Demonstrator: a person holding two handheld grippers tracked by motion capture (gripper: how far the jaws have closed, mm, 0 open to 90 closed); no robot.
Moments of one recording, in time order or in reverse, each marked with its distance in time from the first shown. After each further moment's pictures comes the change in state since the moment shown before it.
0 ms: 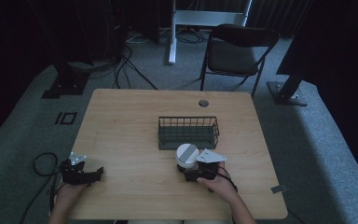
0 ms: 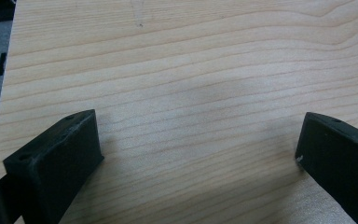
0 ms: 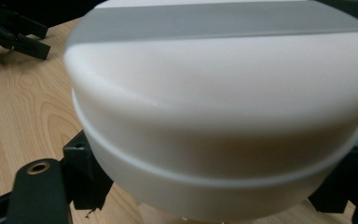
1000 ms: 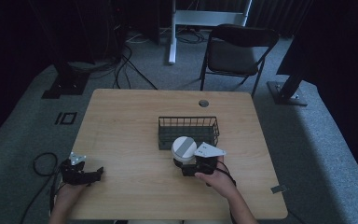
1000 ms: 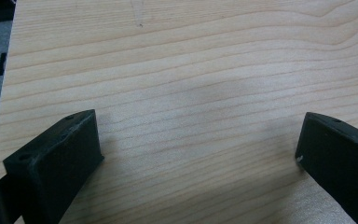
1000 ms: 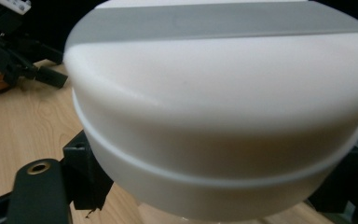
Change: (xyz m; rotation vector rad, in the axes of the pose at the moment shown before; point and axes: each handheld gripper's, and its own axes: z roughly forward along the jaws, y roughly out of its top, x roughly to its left) left arm 0.000 0.000 0.000 0.001 0.000 -0.001; right arm 0.008 0.037 -0.006 -0.051 0.012 -0.038
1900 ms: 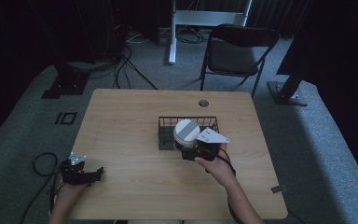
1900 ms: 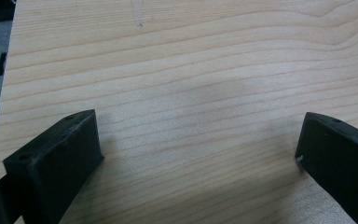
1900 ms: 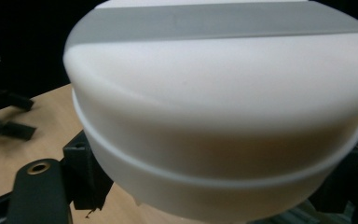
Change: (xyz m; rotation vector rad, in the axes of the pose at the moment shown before) left arm 0.000 0.000 0.000 -0.001 0.000 -0.001; right arm -0.013 0.047 -0.003 -0.086 -0.109 0.004
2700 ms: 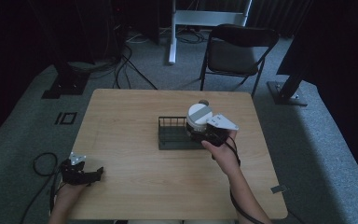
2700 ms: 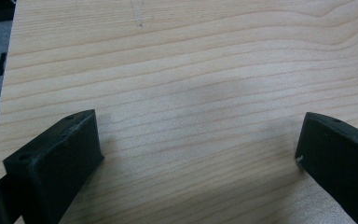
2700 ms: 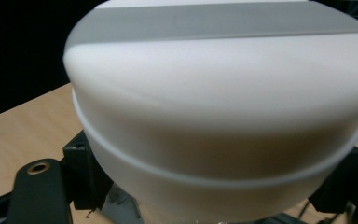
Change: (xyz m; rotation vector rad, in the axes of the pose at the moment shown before) left arm 0.000 0.000 0.000 0.000 0.000 0.000; right arm -0.039 0.024 0.001 -0.026 -0.196 0.051
